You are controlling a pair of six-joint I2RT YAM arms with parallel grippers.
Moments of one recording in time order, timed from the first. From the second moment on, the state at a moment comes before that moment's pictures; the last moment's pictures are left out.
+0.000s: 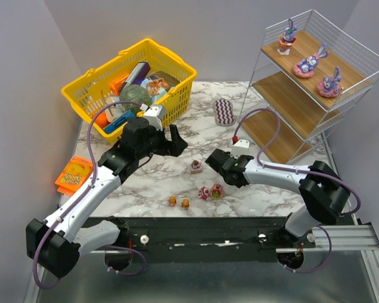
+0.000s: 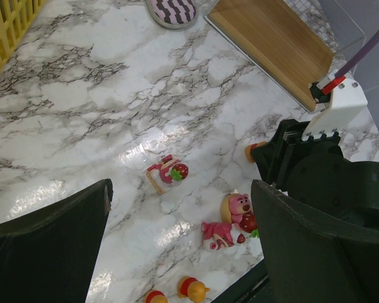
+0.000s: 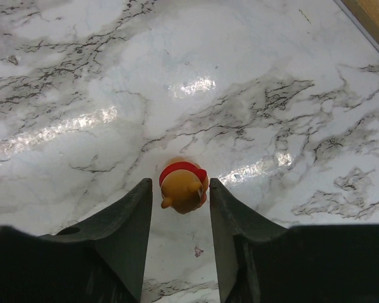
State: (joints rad) left arm -0.51 1.06 0.92 -0.29 0.18 -0.41; right arm 0.90 1.58 0.90 -0.61 0.76 1.01
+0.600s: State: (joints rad) left arm -0.51 1.11 0.92 -0.21 0.30 -0.45; right arm 0.90 1.28 0.81 -0.59 0.72 0.99
